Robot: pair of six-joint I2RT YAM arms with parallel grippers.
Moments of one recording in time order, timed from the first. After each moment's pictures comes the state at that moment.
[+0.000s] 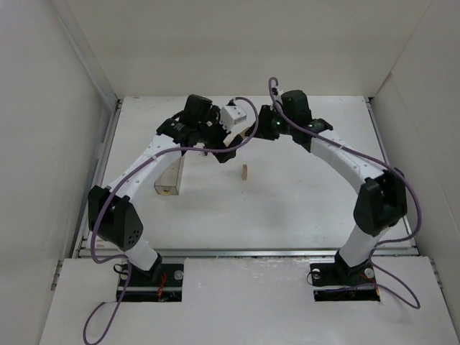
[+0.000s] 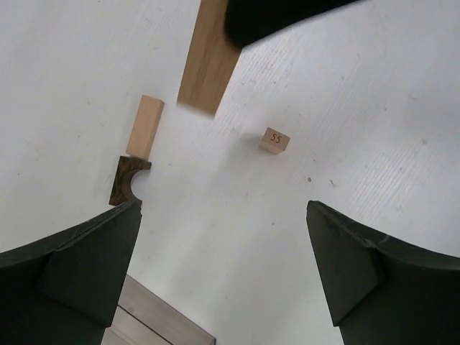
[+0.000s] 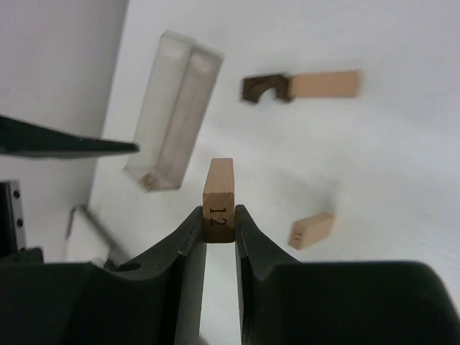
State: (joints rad) left arm -0.50 1.60 1.50 -0.65 0.37 0.41; right arm 0.45 1.74 1.49 -0.28 -0.43 0.58
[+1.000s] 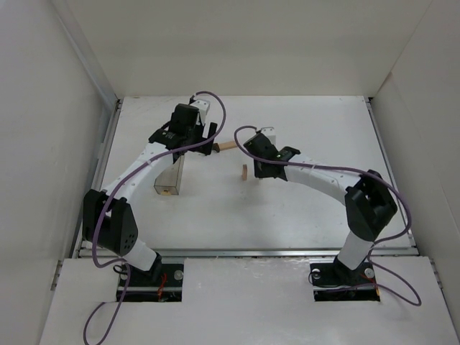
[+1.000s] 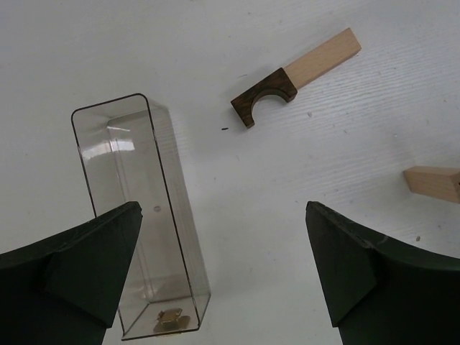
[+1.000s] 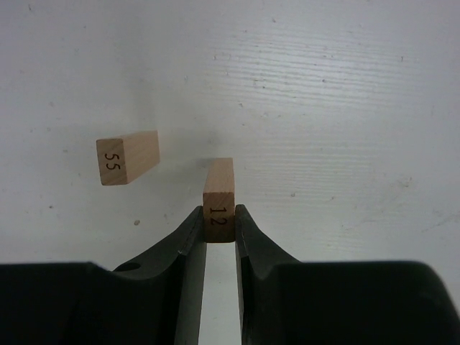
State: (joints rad) left arm -0.41 1.53 1.30 -0.50 -0.16 -0.02; right arm 0.74 1.72 1.29 -0.55 0.43 0.54
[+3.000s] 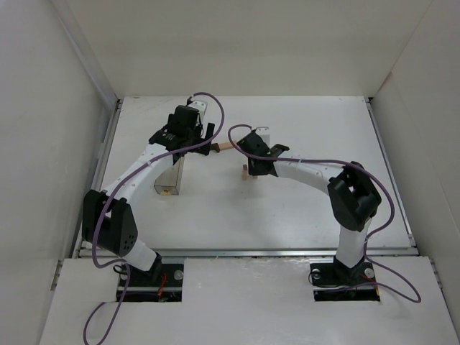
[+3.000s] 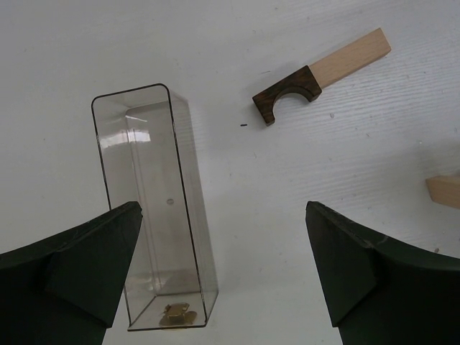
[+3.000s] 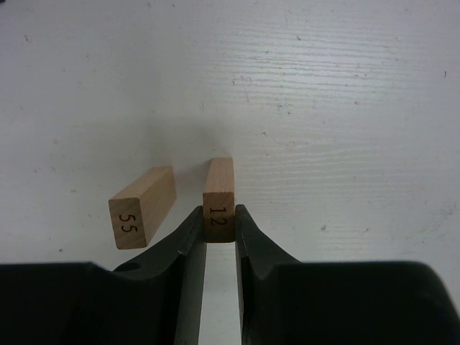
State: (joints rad) left arm -0.41 1.53 1.28 -0.50 -0.23 -0.04; right arm 0.74 1.87 1.37 -0.51 0.43 0.59
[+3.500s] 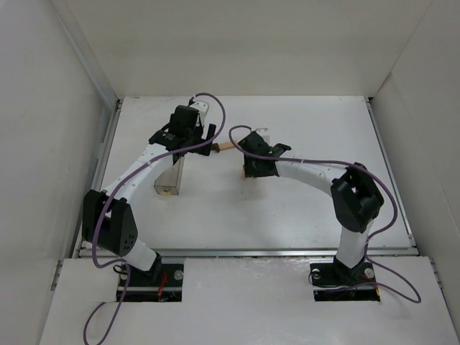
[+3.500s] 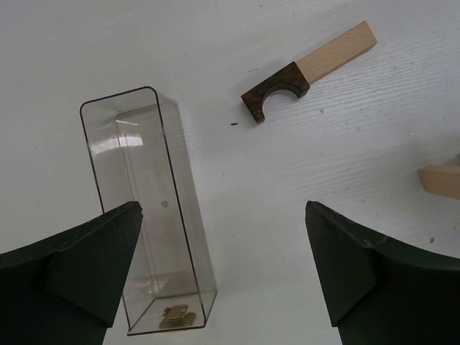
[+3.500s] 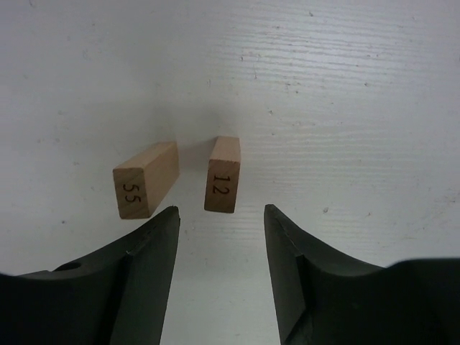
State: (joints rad) left arm -0.41 1.53 1.28 -0.50 -0.21 -0.03; right arm 0.74 1.86 1.38 -0.55 0.39 0.59
